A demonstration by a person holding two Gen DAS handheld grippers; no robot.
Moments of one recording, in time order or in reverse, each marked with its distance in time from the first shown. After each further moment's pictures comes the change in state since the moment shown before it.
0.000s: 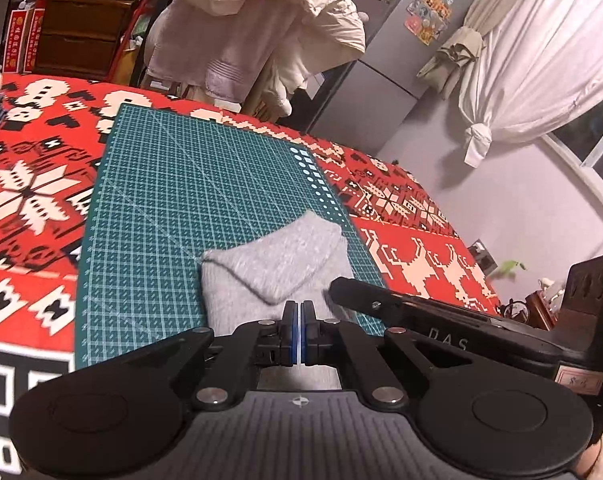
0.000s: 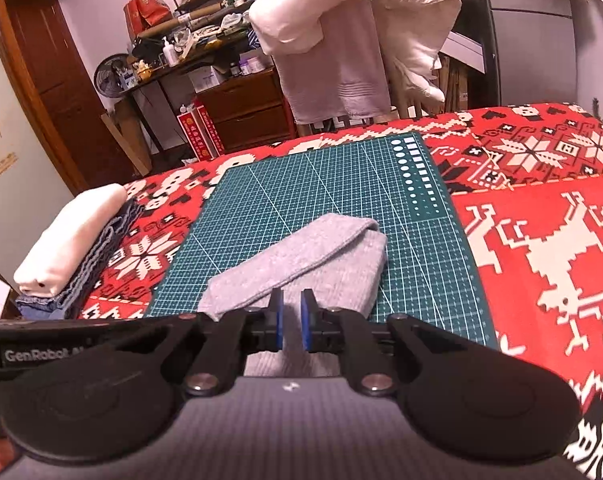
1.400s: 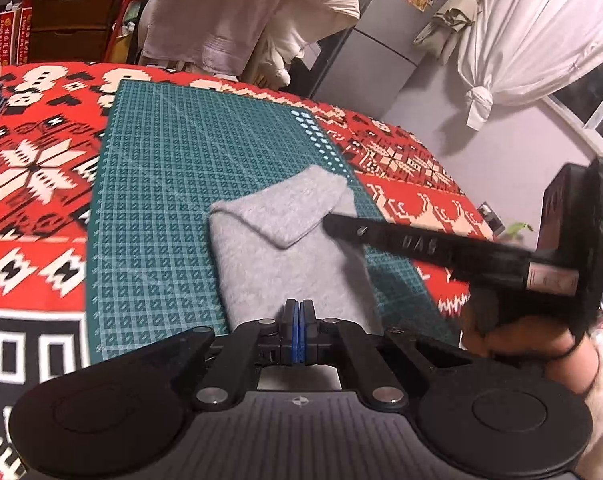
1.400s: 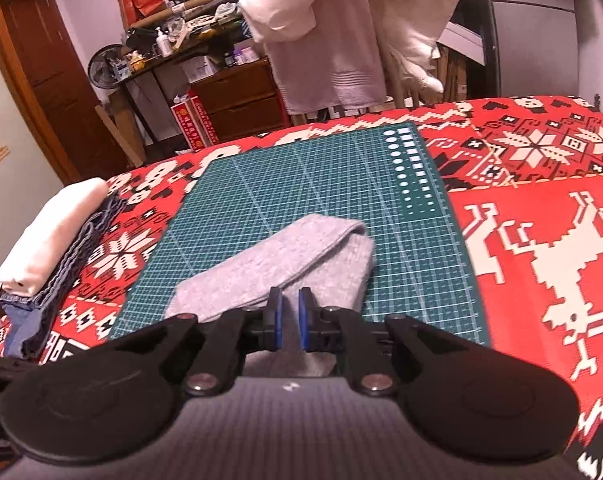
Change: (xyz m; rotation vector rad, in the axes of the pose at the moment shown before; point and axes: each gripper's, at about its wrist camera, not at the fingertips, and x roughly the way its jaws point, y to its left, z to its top) left arm -0.014 0.003 -0.024 0.054 0.084 0.026; right arm 0.021 -0.017 0.007 0.009 0.027 -0.010
